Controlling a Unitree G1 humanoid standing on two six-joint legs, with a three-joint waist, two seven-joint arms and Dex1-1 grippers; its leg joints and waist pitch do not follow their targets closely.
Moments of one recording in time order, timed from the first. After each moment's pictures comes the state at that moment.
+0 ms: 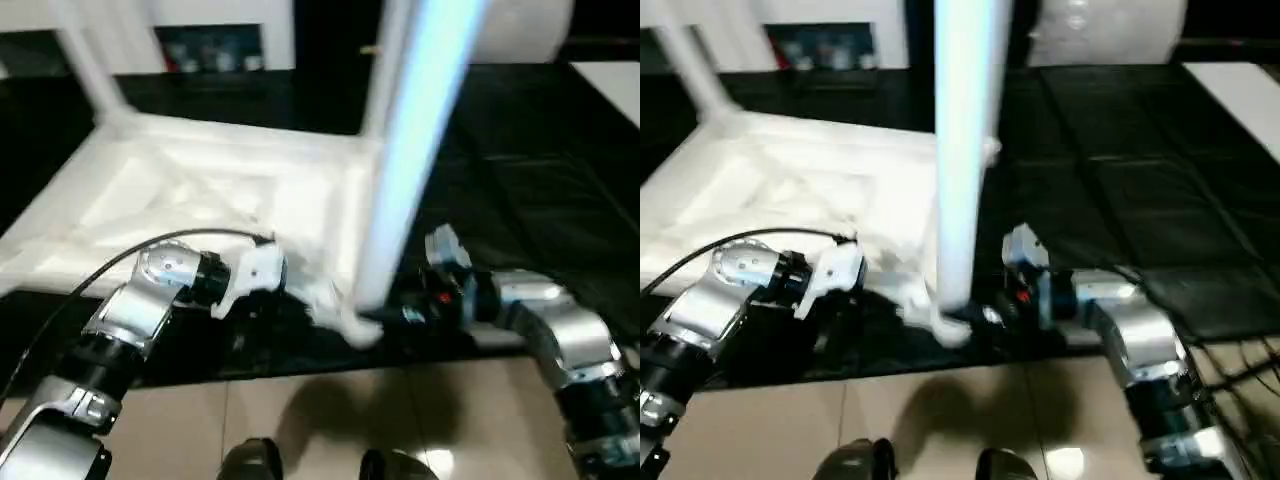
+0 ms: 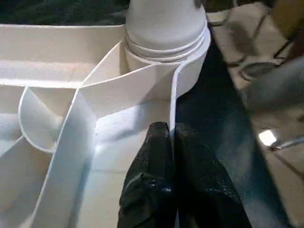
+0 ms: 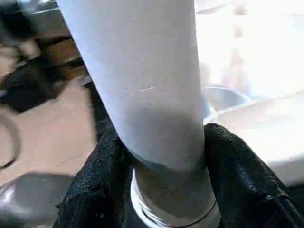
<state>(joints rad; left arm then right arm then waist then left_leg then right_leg) -0.54 0.46 -0.30 0.37 -0.03 0.04 -1.27 -0.37 -0.38 0.11 0.15 0.31 0.39 1.16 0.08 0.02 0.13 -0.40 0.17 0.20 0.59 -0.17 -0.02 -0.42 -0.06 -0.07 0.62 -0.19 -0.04</state>
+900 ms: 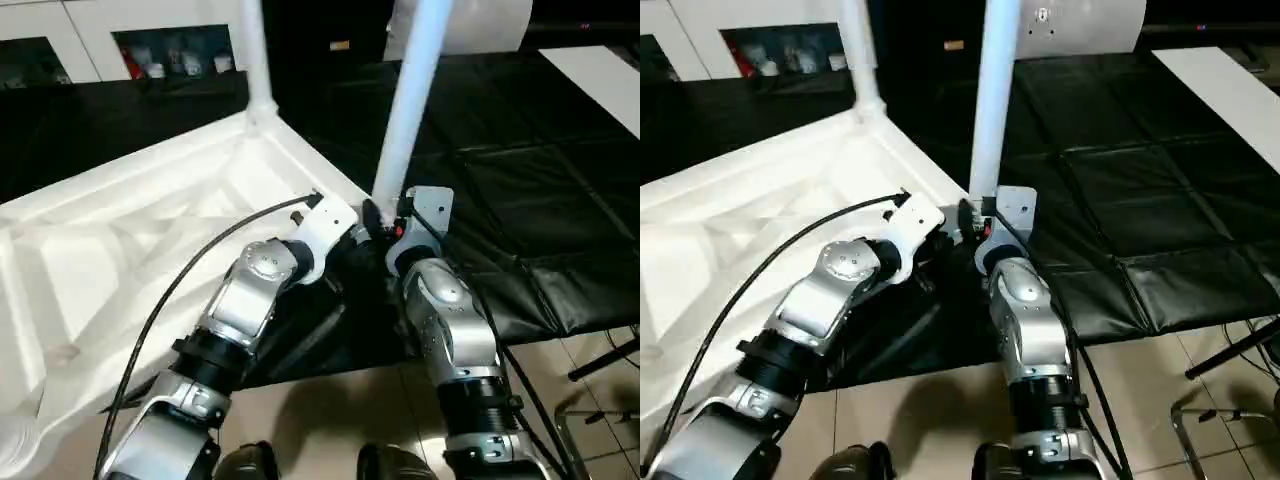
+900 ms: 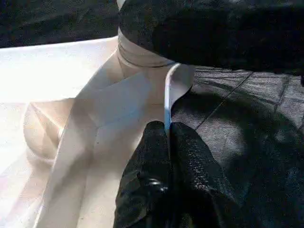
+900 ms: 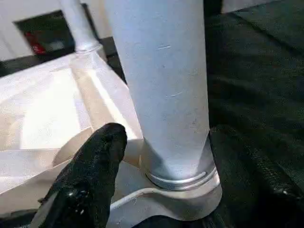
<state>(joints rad) -0.61 0.11 -0.25 0.37 0.15 0.39 -0.58 -0.44 0.11 -0.07 0.26 0.09 0.23 0.17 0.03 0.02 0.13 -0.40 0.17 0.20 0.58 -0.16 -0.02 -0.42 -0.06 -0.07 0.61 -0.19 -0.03</state>
